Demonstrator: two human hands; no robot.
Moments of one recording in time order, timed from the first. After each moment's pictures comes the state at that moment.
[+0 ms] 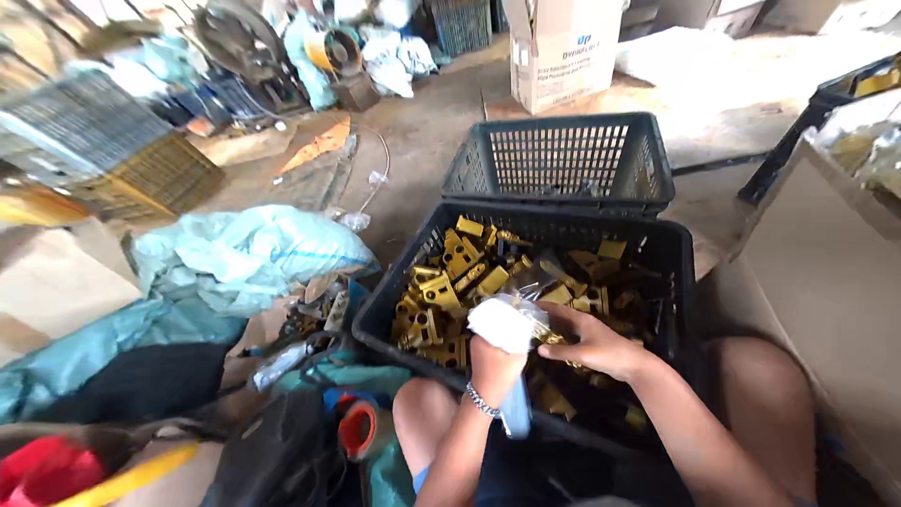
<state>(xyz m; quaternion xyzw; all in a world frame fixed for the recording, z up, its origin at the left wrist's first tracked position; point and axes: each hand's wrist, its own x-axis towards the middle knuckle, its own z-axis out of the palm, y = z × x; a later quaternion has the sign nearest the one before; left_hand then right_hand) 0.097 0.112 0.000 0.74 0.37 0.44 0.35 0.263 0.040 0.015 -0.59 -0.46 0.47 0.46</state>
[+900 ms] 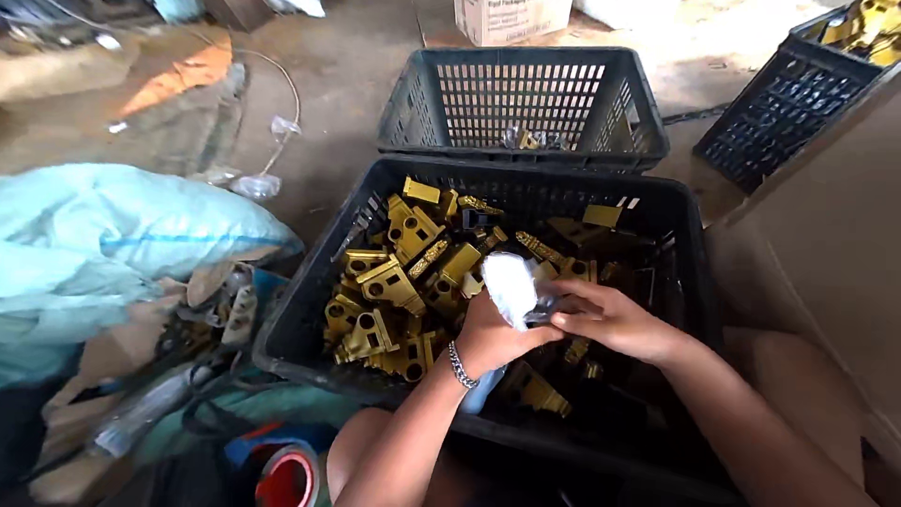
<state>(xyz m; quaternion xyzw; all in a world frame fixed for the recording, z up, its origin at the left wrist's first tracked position) 0.123 0.179 -0.023 0.77 0.21 0.24 0.56 0.291 0.048 -0.012 -0.64 -0.43 0.44 0.46</state>
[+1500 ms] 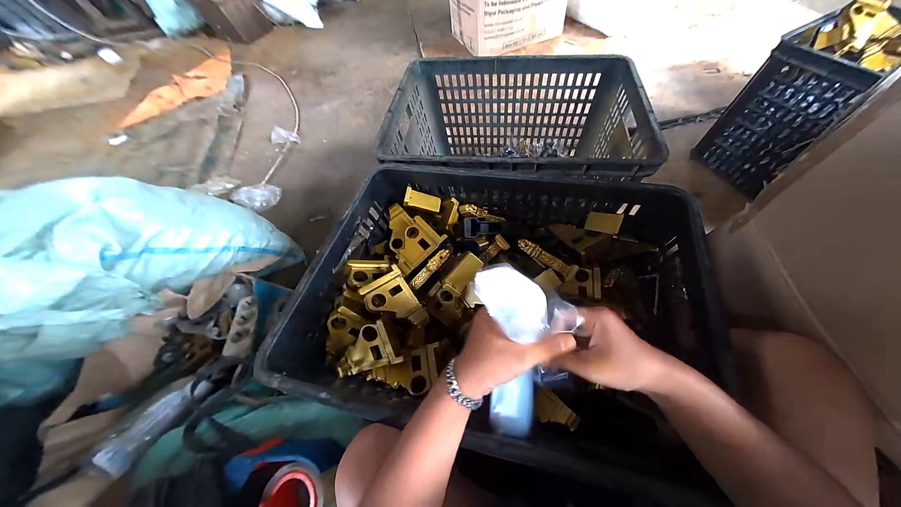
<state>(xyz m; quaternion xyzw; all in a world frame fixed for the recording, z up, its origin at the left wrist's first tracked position) 0.119 0.178 -0.017 0.67 0.22 0.23 0.67 0.266 0.056 -0.026 -0.57 -0.52 0.35 0.53</state>
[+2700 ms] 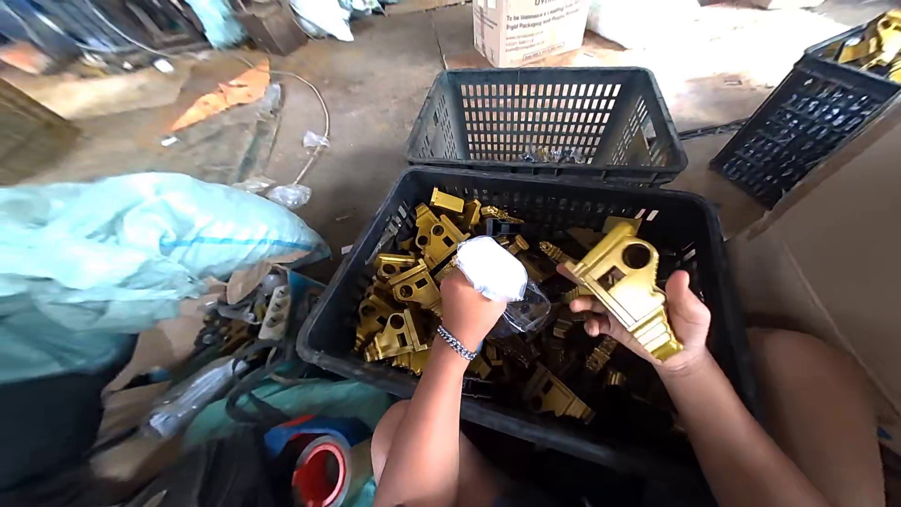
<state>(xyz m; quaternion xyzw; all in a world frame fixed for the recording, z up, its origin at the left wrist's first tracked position) 0.106 0.226 -0.021 0.79 0.28 0.46 0.28 0.290 0.054 -0.034 -0.20 -0.29 0.60 0.72</state>
